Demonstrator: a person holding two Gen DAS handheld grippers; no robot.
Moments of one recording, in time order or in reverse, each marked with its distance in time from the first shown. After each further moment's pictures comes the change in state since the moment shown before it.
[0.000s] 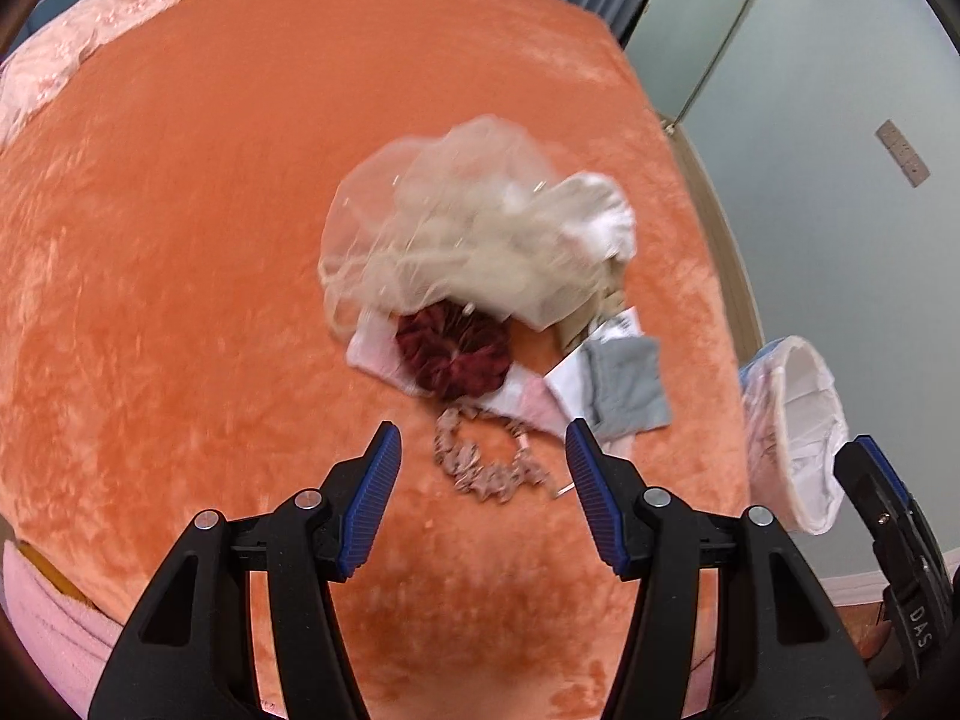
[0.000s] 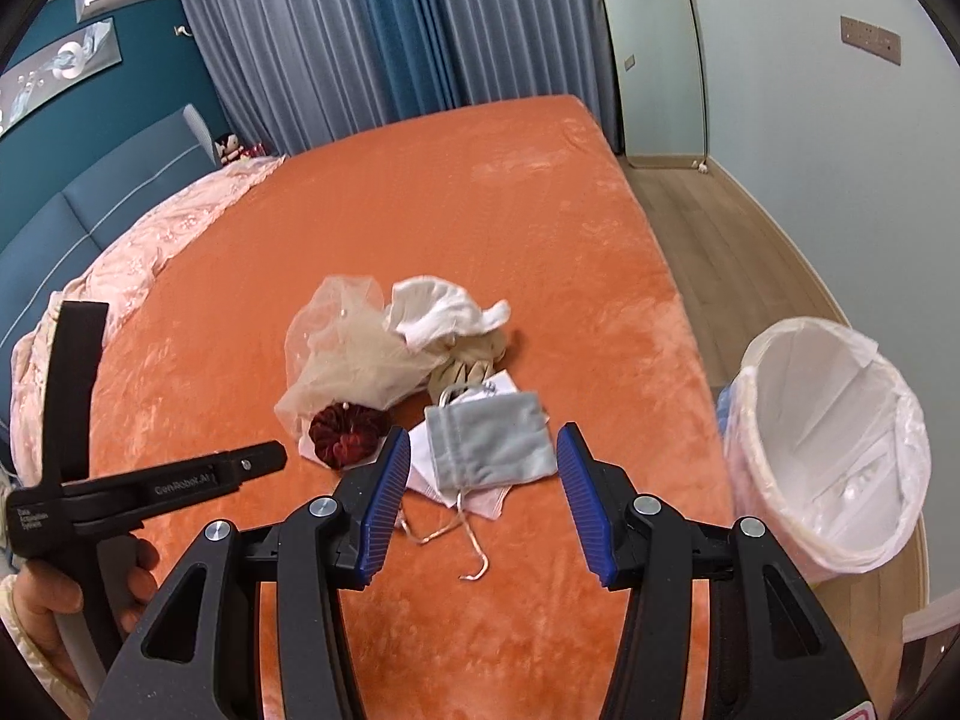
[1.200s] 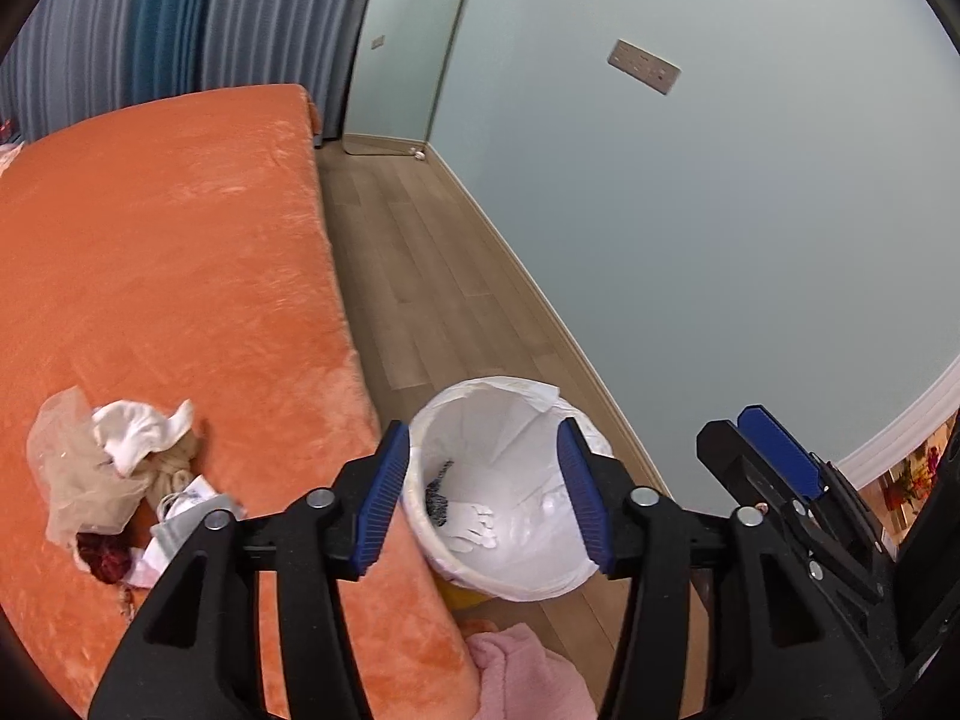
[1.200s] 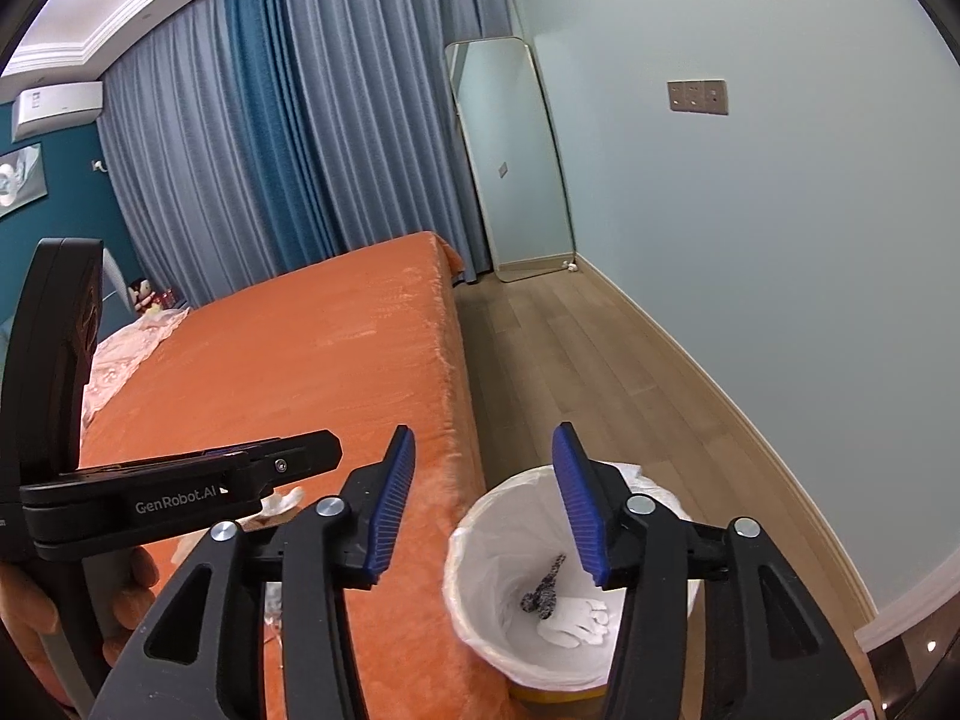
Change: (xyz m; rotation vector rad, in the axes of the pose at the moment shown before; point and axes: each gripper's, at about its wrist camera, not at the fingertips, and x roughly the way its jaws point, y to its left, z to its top) left arm -0.074 -0.312 0.020 0.427 -0.133 -0.333; right arm -0.141 -0.174 0.065 0.148 -0.299 -0.180
